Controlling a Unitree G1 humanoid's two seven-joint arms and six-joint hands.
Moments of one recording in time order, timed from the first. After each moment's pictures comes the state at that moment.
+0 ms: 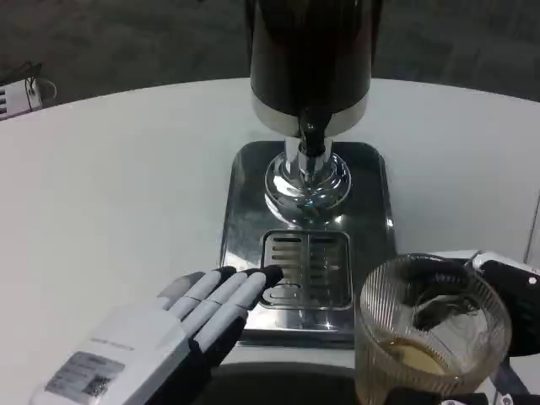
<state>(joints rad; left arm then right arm) 0.34 0.51 0.17 -0.77 0.54 -0.29 -0.33 0.44 -0.27 -0.16 -1.02 -0.08 0.10 0.27</state>
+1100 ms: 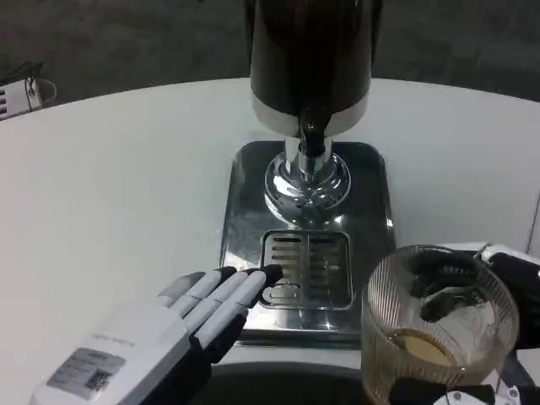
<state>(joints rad) 0.32 0.52 0.17 -0.76 0.52 -0.27 -0.36 0.42 -0.25 -0.17 -1.02 -0.09 0.10 0.27</state>
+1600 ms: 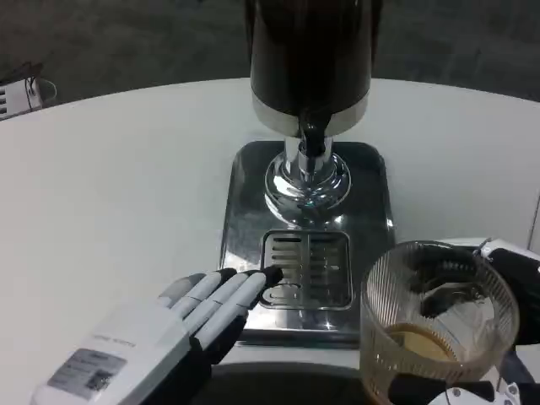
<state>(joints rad) 0.32 0.52 0.17 -0.76 0.52 -0.27 -0.37 0.41 -0.25 -0.17 -1.02 -0.09 0.10 0.27</state>
